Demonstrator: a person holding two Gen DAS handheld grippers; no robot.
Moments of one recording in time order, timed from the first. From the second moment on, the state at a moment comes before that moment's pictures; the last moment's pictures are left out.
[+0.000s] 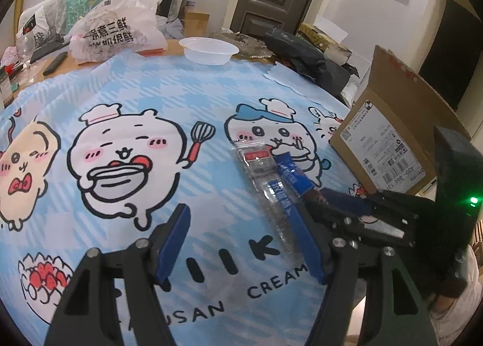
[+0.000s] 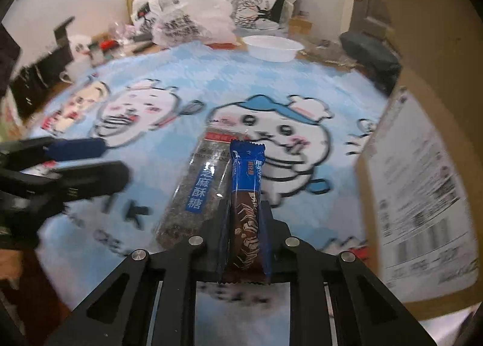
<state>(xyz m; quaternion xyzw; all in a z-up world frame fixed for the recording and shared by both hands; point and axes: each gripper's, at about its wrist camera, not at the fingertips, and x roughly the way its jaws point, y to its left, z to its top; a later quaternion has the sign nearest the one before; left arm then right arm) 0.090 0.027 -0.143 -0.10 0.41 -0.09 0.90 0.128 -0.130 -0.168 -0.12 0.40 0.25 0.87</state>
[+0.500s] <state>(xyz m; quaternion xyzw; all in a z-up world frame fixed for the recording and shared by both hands) 0.118 -0.030 -0.157 -0.08 0.45 -0.10 0.88 0.111 -0.160 -0.165 -0.13 0.38 0.23 0.88</state>
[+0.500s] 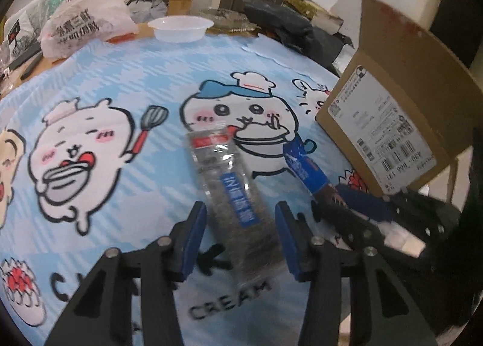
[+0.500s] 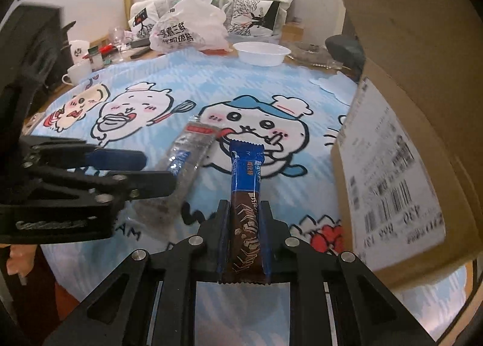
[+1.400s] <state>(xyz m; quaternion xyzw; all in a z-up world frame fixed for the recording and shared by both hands) 0.082 0.010 -0.162 -0.02 0.44 -0.01 0.90 0.102 -0.153 -0.171 -0.10 0.39 0.26 0.88</state>
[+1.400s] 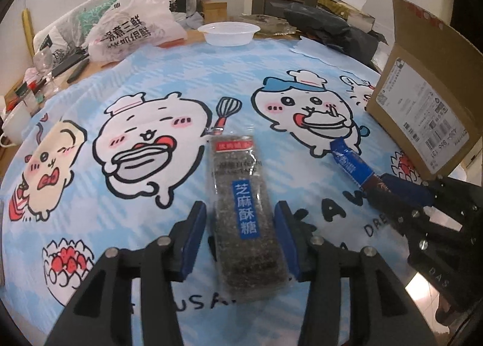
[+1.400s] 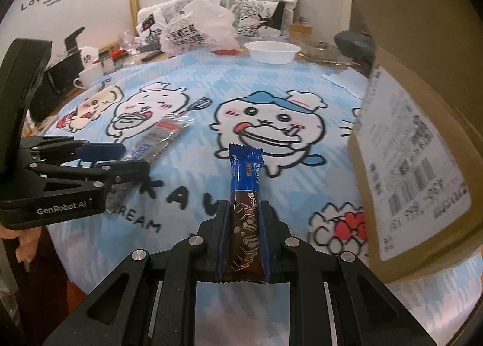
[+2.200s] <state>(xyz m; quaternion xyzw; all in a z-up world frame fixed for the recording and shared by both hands) 0.071 0.034 -0.150 -0.05 0.39 0.06 0.92 0.099 -0.149 -0.172 -0.10 0.36 0.29 0.88</state>
